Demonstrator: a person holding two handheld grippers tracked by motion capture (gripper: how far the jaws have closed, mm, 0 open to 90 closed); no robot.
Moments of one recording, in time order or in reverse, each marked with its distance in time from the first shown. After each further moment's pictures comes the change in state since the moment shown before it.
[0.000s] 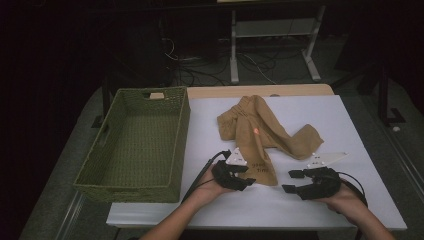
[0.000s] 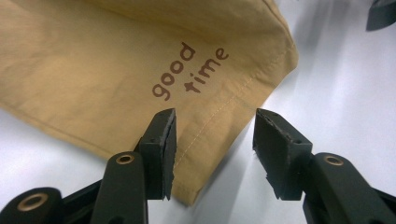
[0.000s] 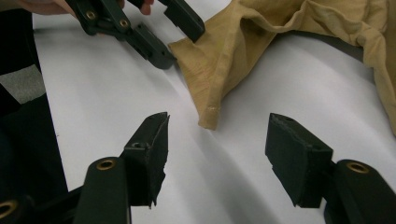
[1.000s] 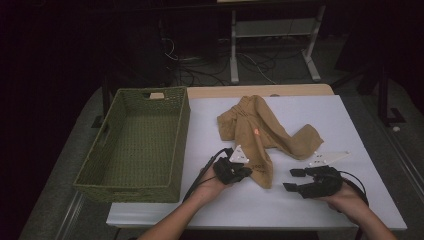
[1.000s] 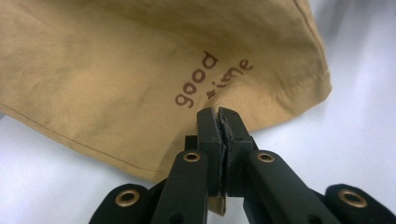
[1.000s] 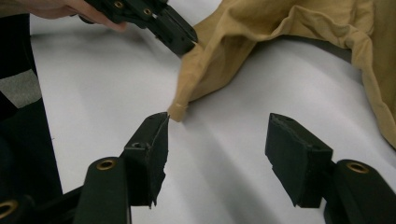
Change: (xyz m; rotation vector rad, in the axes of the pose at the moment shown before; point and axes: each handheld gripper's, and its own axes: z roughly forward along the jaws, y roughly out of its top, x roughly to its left) left arm 0.005 0.007 -0.005 0.024 0.047 0.015; right arm -0.004 0.000 -0.002 -0.016 -0.008 0.007
